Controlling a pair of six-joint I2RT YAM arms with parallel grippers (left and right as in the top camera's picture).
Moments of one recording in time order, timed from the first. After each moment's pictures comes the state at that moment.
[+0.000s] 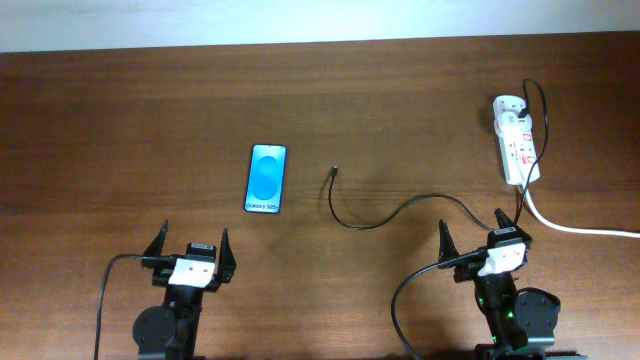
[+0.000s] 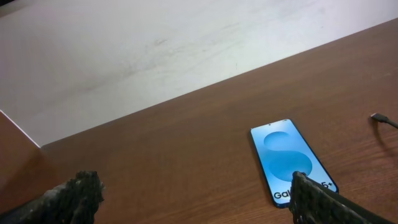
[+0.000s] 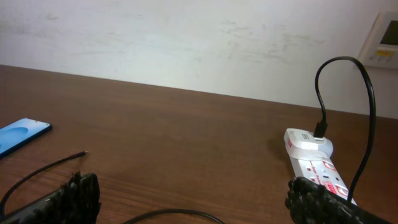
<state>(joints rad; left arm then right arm) 0.01 0.01 0.01 -0.07 0.07 0.35 -0.05 0.01 0.01 -0.06 -0.19 -0.08</state>
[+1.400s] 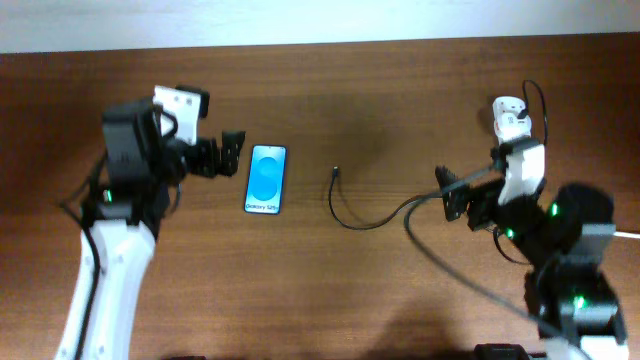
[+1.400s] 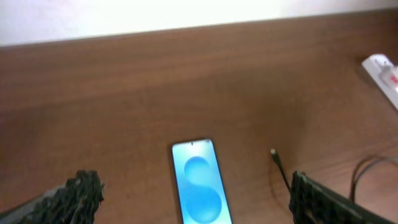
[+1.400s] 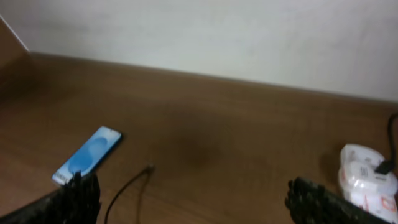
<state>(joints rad) 0.01 1.33 1.16 -0.49 0.36 0.10 -0.05 0.82 0.83 -0.40 -0.40 -0.05</state>
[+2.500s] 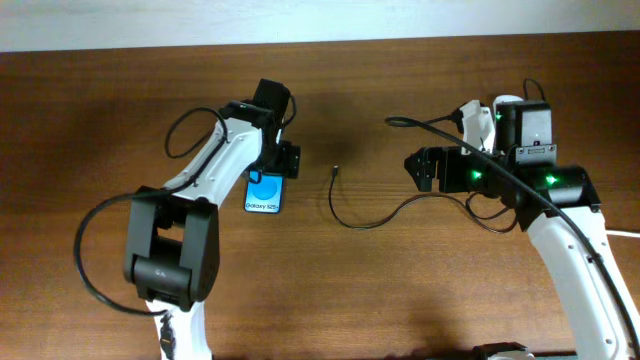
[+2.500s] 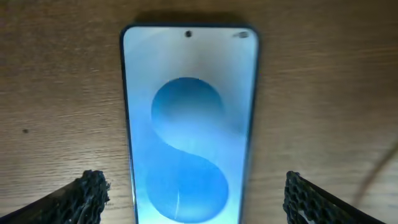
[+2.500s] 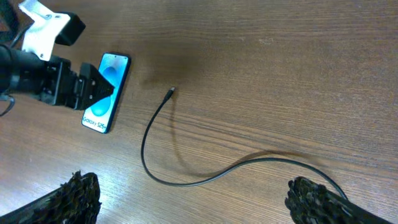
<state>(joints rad) -0.32 2.08 1.59 -0.92 -0.09 -0.20 0.06 1.31 1.18 -0.81 -0.39 0.11</state>
